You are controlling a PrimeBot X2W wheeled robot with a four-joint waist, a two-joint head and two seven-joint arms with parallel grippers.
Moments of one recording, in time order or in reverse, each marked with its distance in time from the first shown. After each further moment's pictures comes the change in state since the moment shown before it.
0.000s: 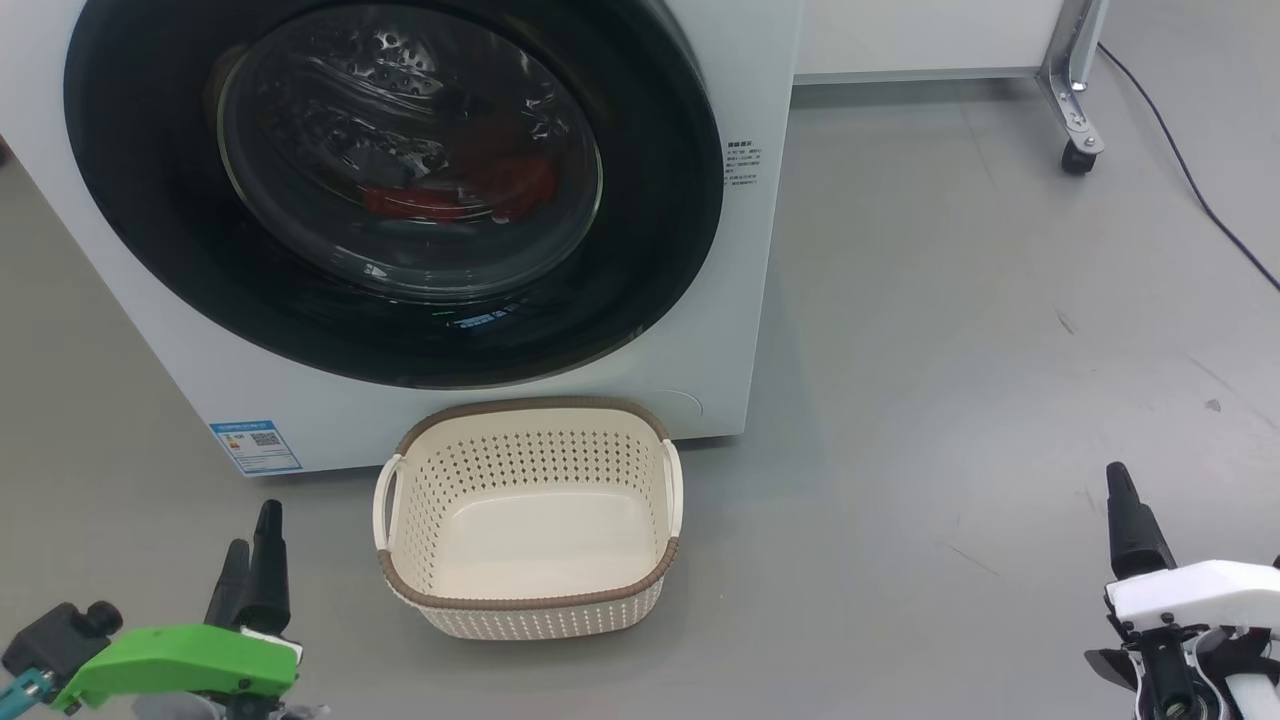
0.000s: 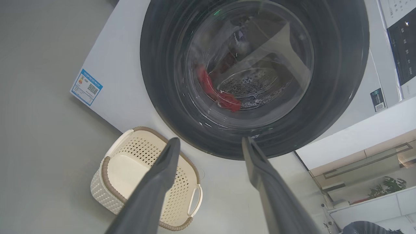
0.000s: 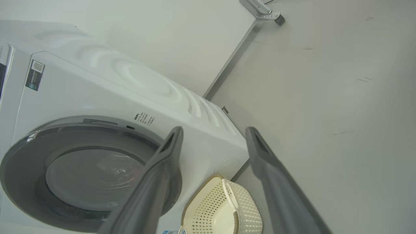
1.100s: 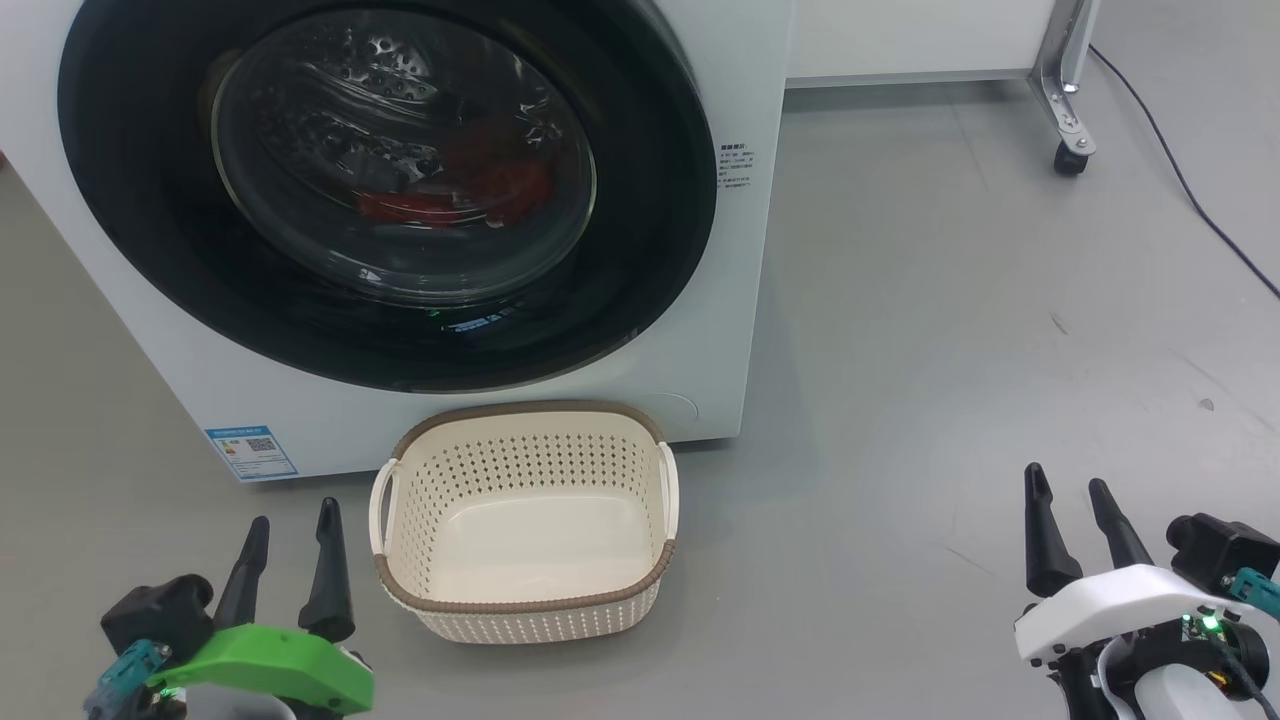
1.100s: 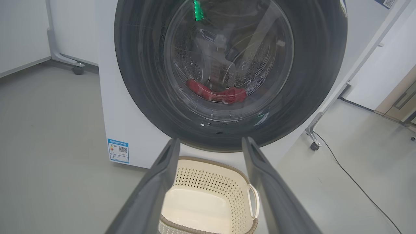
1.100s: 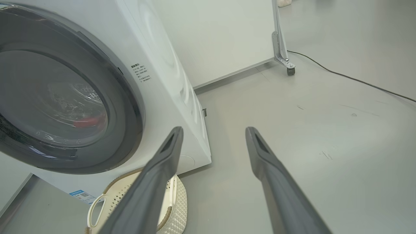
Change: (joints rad) left arm 0.001 0.005 -0.097 -0.021 0.519 0.086 -0.094; right arm -0.003 -0.043 0.179 -0.019 -0.493 -0.088 -0.096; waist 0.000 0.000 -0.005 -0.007
